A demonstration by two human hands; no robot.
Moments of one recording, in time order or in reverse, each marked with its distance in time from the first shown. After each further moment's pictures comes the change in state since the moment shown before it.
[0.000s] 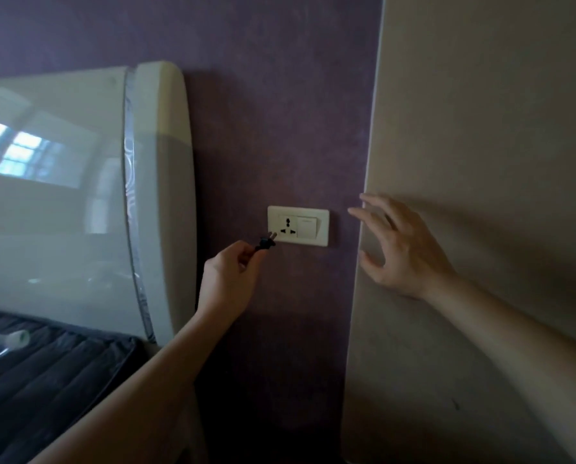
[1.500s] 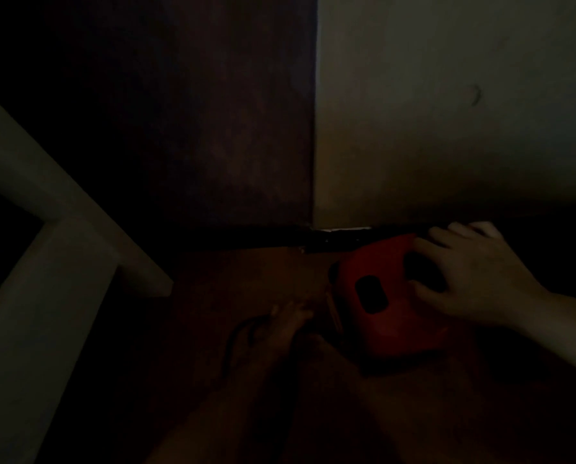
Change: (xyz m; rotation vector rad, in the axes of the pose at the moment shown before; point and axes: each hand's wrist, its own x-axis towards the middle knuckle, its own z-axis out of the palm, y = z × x) left_hand -0.393 -0.356 0.237 0.167 -1.325 -0.272; right_hand -0.443 -0.090 0.132 -0.223 -0.716 0.317
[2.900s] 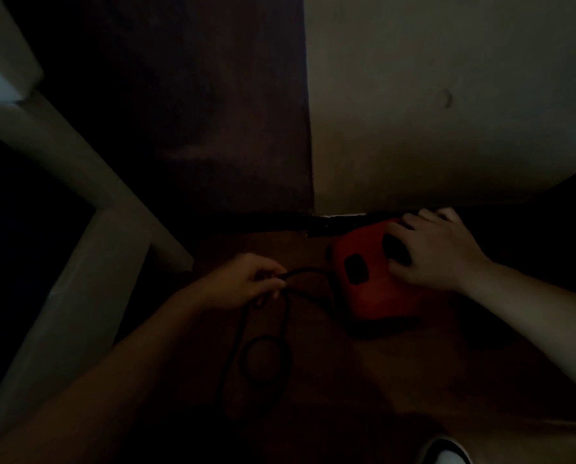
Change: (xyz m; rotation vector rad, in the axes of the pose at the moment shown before) left_hand -0.131 0.088 -0.136 -0.013 -0.053 0.264; right_hand 0.000 -0.002 -0.014 0.040 -0.113 0.009
